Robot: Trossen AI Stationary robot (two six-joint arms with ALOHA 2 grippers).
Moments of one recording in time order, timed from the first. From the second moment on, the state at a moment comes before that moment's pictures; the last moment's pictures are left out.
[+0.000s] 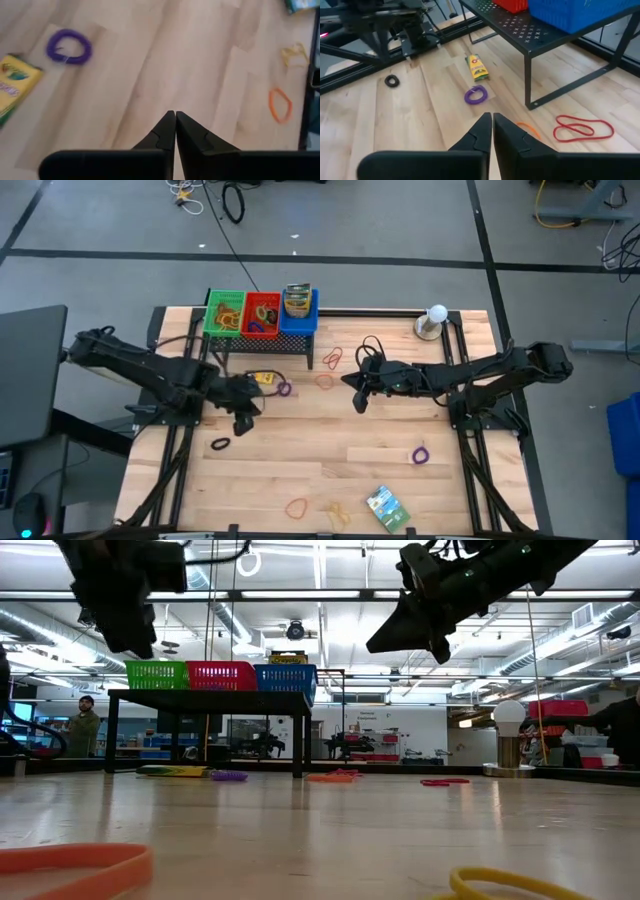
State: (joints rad) left arm -0.26 1.03 0.75 -0.66 -0.10 -0.63; right arm 0.04 1.34 0.73 0.16 0.29 0.38
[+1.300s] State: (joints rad) left arm -0.99 1.32 0.53 -0.67 -0.26 -1.47; right arm 0.03 1.35 0.74 0.14 0.29 0.38
